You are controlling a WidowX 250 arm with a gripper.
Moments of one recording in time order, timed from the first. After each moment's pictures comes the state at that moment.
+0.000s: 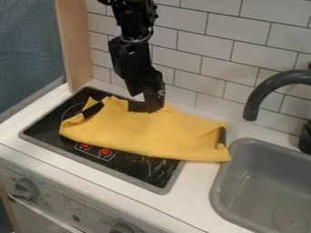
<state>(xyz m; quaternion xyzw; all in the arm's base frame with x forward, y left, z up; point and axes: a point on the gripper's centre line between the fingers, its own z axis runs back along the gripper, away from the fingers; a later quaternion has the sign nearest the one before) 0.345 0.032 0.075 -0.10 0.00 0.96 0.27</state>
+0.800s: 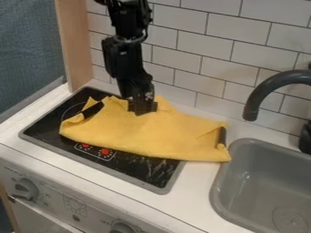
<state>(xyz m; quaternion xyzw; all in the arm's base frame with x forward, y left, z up) 0.338 0.046 0.076 -0.05 0.00 0.94 0.33</state>
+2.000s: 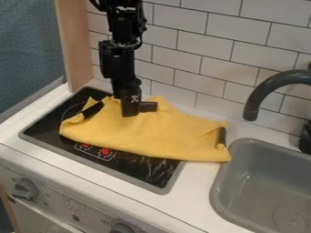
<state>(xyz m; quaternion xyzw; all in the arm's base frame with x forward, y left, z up) 0.350 0.071 0.050 0.00 -0.01 0.93 0.37</state>
